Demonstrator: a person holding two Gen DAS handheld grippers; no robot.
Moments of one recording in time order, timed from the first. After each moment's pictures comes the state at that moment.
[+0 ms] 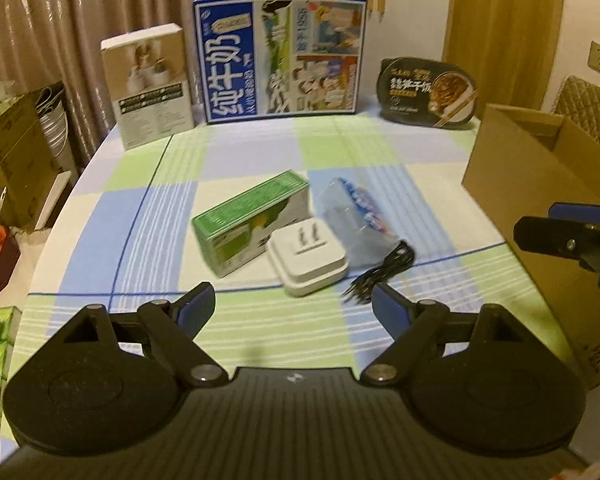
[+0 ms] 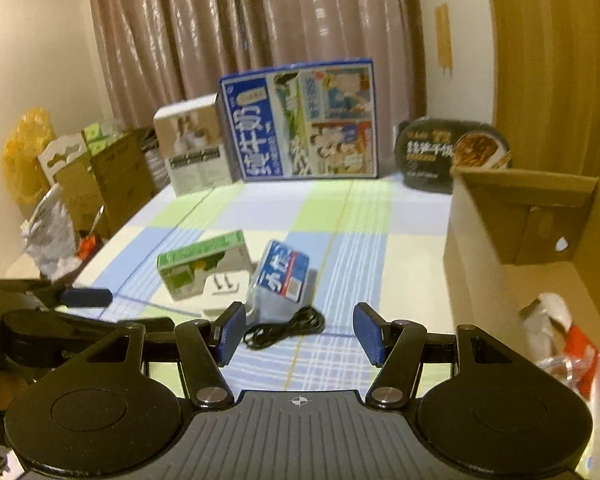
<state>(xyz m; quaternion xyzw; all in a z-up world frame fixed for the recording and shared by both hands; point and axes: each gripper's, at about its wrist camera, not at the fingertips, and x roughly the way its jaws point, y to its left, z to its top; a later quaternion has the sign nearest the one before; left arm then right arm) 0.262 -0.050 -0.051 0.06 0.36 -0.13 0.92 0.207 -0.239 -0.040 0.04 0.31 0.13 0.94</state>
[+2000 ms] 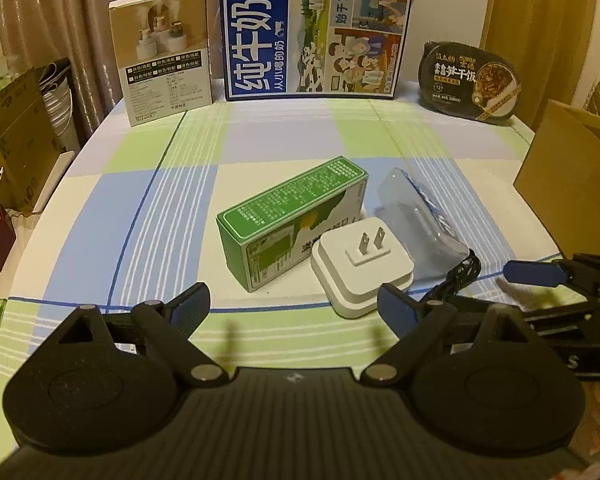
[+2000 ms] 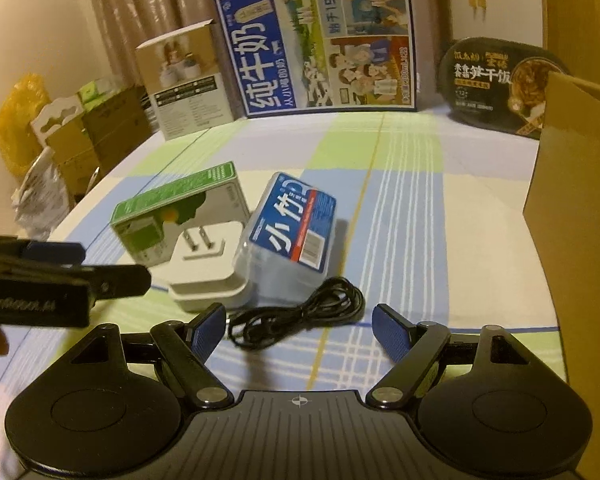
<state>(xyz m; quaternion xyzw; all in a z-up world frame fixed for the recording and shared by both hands) 0.319 -0.030 -0.087 0.04 0.38 -0.12 0.92 0.291 -0.212 -0.127 0.04 0.37 0.15 0.92</state>
